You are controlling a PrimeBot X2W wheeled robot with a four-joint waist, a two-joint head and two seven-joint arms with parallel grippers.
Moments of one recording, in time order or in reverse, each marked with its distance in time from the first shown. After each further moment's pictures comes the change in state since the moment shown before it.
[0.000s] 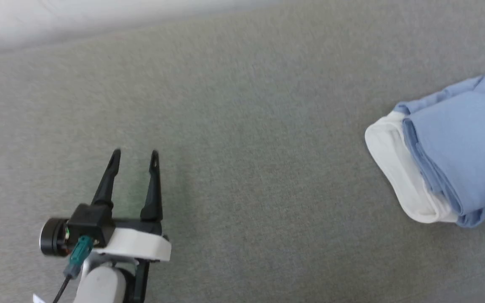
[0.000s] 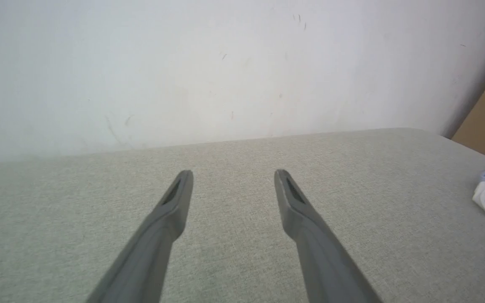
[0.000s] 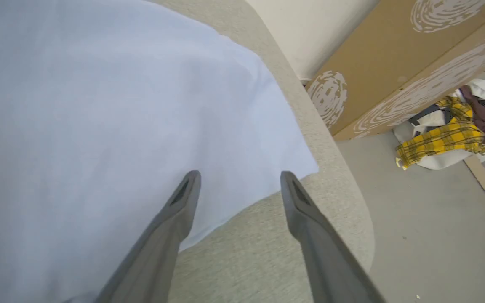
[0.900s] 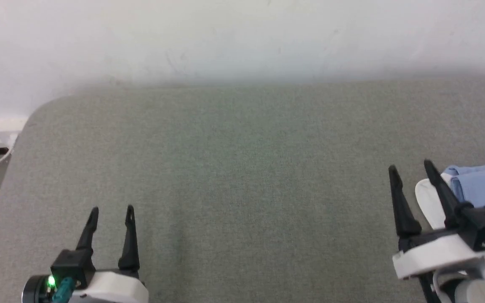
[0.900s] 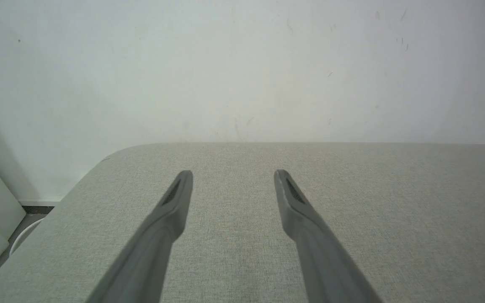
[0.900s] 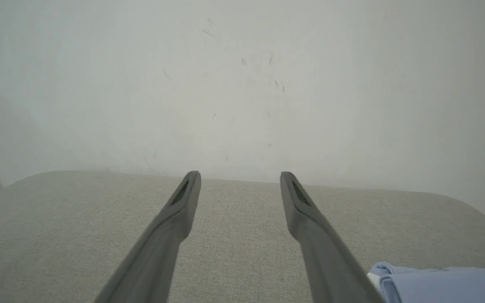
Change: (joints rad) left arm 0.169 0.010 0.099 0.070 -0.017 -0.014 -0.001; right arm 0.303 0.284 0.306 -0.678 0.201 0.000 -0.008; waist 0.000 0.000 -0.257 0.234
